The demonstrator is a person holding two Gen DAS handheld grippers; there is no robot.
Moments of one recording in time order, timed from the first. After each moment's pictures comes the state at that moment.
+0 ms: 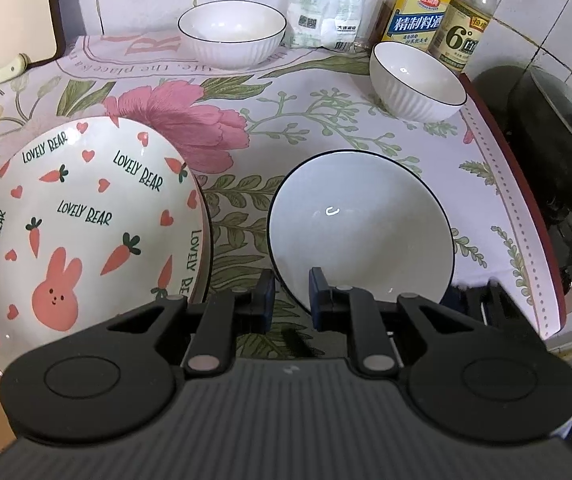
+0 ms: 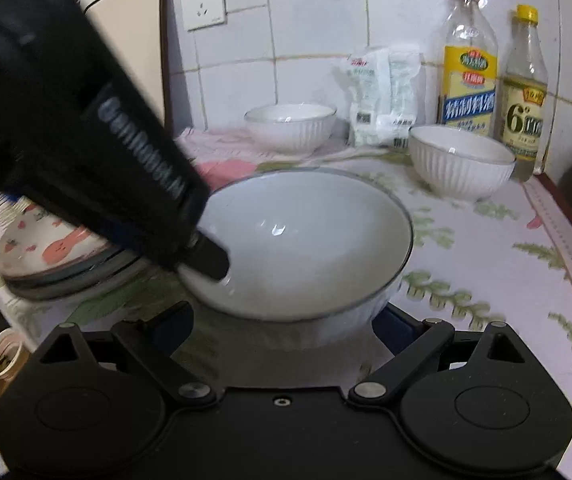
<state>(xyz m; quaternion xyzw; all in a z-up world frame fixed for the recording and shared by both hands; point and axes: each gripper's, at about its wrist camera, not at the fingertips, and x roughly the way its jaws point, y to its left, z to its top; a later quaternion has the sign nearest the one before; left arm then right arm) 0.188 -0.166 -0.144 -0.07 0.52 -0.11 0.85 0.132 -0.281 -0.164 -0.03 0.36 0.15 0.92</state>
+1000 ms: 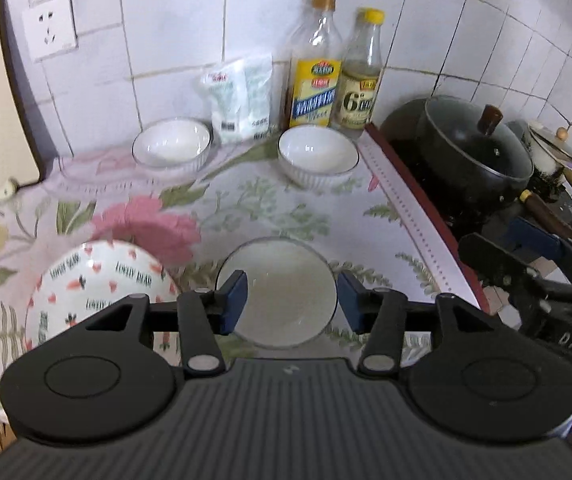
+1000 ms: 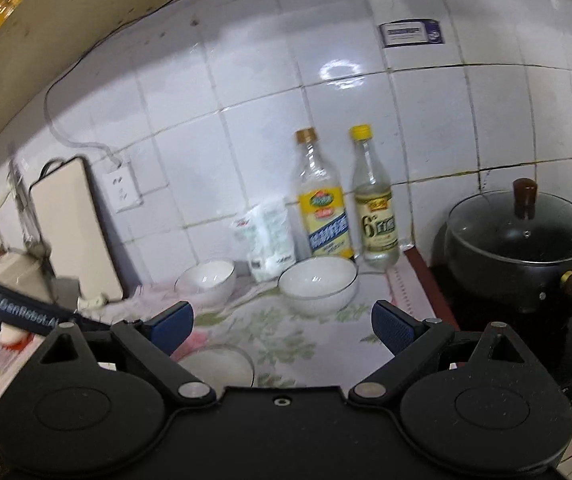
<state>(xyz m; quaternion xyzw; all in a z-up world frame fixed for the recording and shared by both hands) 0.150 -0.183 -0.020 -0.01 0.43 -0.19 0.88 0.077 -0.395 -0.013 0.10 0.23 0.04 0.97</state>
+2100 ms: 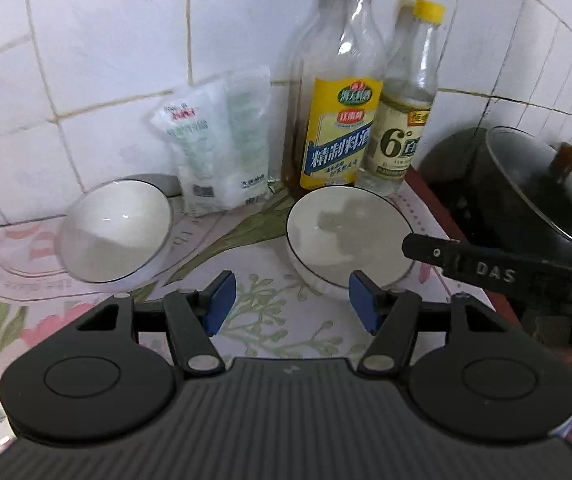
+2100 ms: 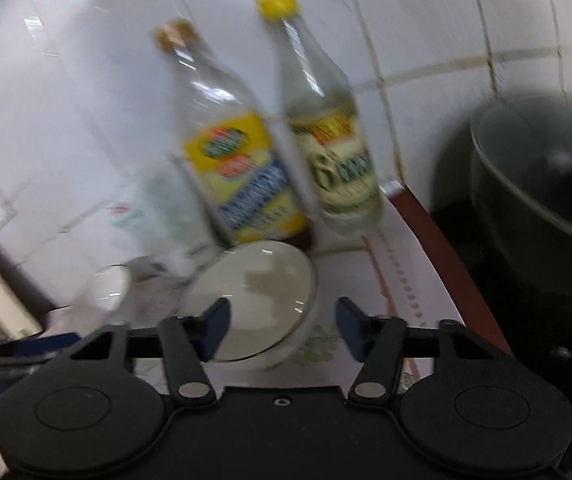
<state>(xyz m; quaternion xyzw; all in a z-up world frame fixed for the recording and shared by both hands) 0.327 -0.239 -0.102 -0.01 0.42 -0.20 0.89 0.289 -0.429 -0.099 0.19 0.36 -0.04 0.91</state>
